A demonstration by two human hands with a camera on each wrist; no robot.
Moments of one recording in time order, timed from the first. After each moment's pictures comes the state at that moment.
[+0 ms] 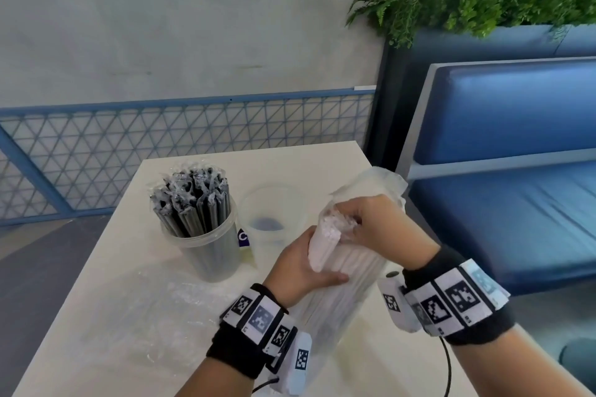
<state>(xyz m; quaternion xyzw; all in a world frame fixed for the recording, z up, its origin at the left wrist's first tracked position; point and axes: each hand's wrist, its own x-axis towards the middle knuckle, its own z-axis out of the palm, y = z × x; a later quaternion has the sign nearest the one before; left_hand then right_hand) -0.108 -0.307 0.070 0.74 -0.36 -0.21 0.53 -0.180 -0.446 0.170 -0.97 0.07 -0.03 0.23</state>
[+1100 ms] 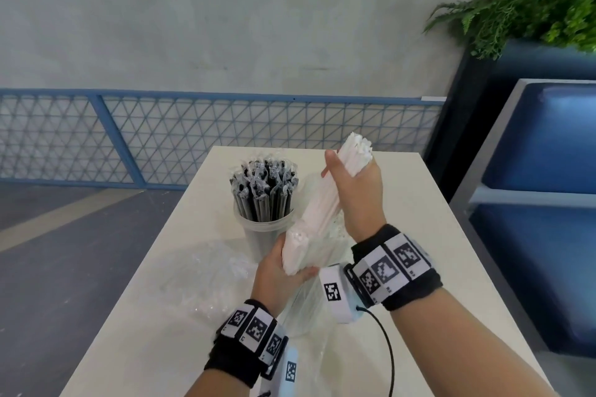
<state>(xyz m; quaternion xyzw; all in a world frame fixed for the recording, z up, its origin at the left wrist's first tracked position) -0.091 -0.210 0.045 0.77 -0.14 -0.07 0.62 -0.076 -0.350 0.159 -0.69 0.11 -0.32 0.64</state>
